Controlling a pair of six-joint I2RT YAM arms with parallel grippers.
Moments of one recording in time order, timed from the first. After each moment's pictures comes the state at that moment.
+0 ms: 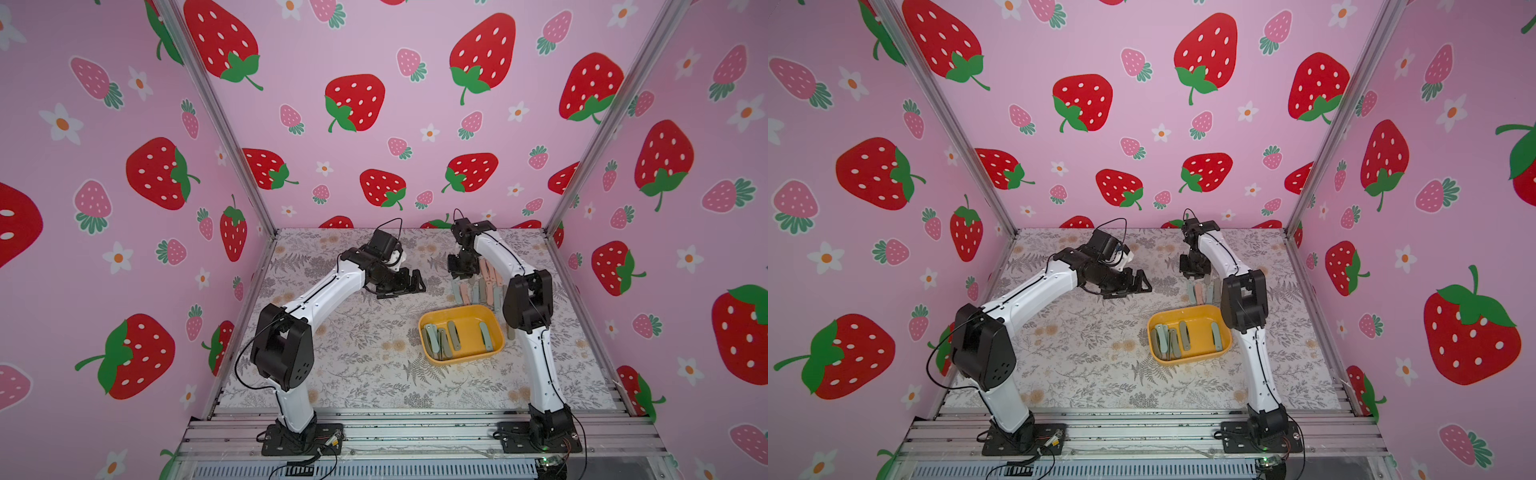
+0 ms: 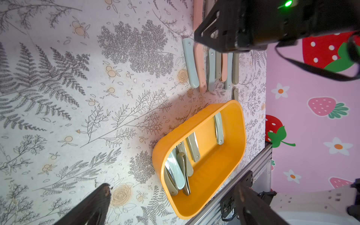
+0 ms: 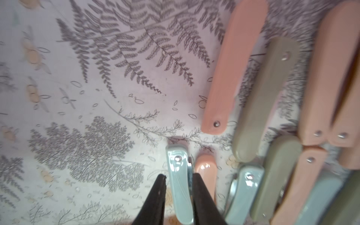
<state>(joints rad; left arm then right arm) -0.51 1.78 1.53 -0.80 0.46 -0.47 0.37 2.39 2.28 -1.34 0.15 0.35</state>
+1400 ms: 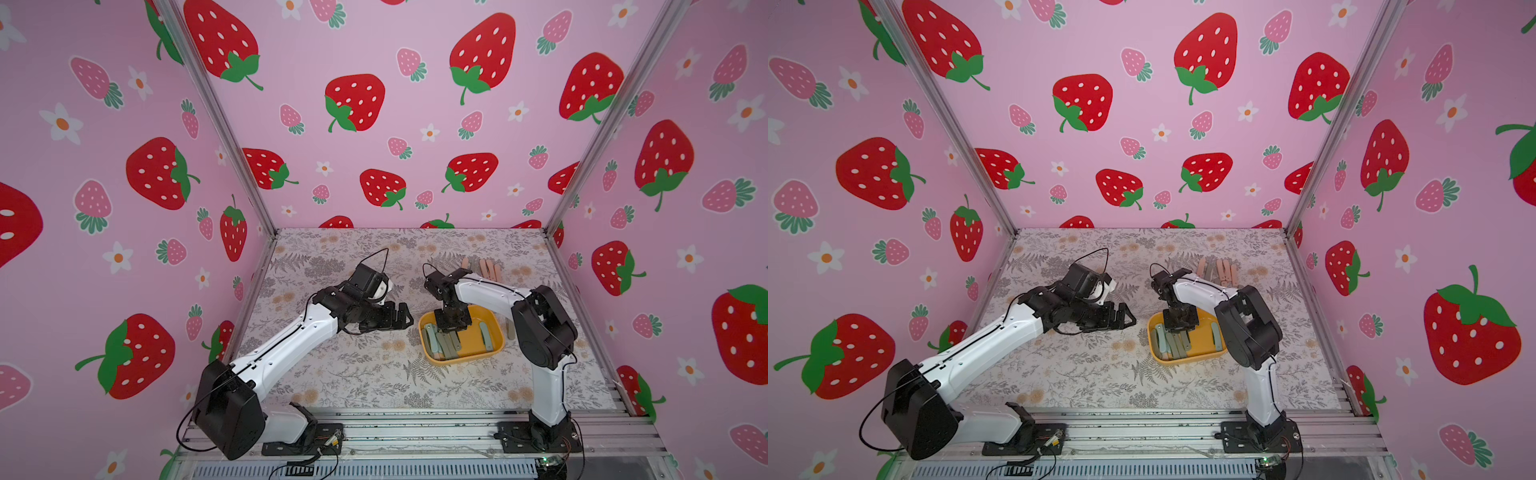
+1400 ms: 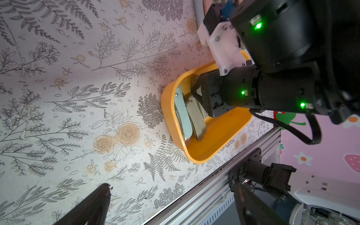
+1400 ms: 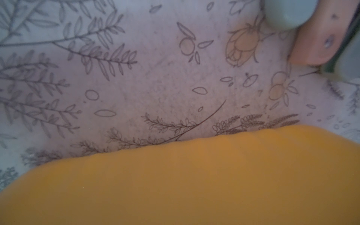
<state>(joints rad) -0.59 1.36 1.11 -0.75 0.37 -0.55 0.67 2.01 1.44 -1.12 0.27 0.54</state>
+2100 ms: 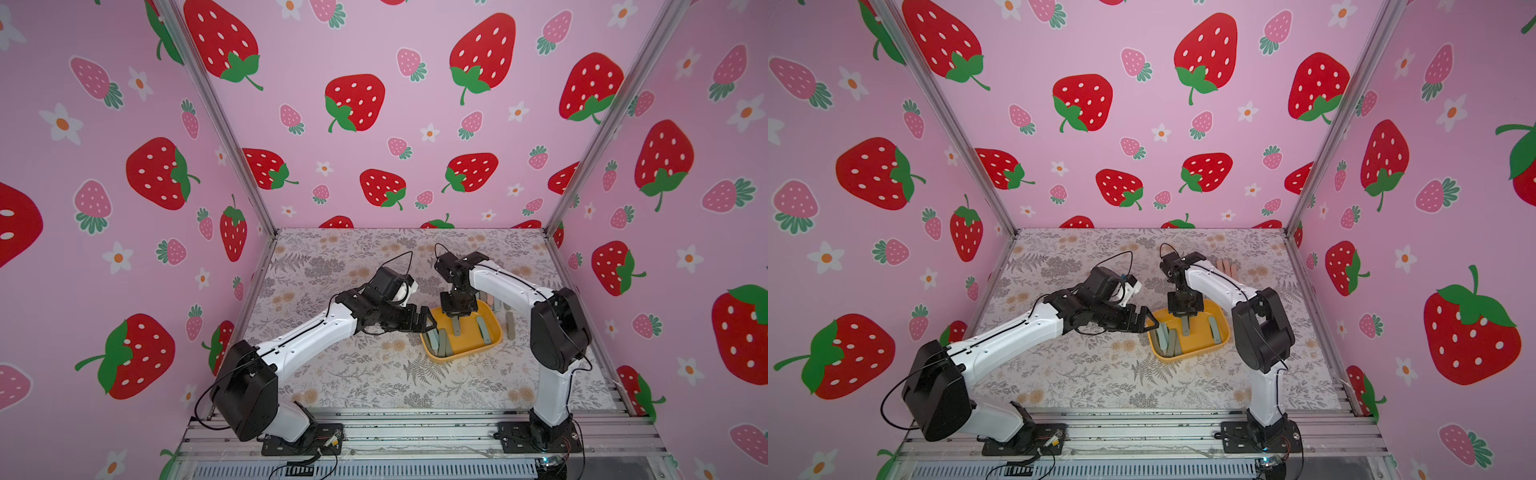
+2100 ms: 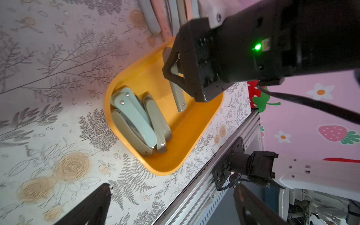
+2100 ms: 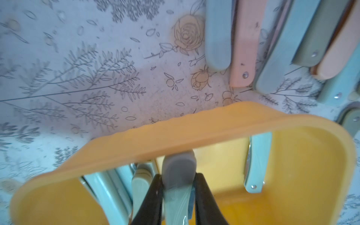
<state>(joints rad) -0.71 1.49 1.11 -0.49 0.48 -0.56 0.59 1.93 1.58 -1.23 0.23 0.53</state>
